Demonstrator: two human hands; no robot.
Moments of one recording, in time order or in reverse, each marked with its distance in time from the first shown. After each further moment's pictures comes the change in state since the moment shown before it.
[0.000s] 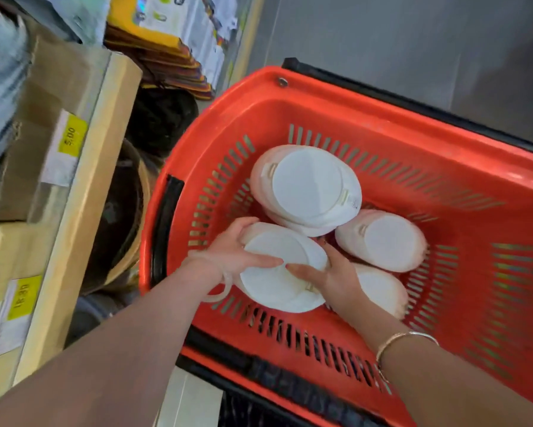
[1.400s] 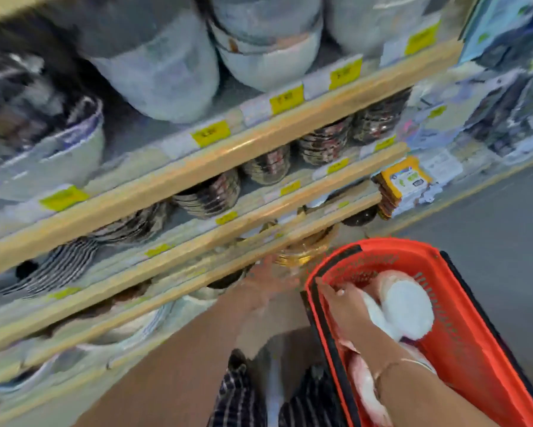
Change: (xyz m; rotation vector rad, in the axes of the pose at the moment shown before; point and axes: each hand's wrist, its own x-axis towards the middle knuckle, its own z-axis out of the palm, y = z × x) left_hand -0.363 -0.021 -0.051 -0.456 0.588 -0.091; right_hand -0.264 -0.191 0.084 -0.655 -0.332 -0.165
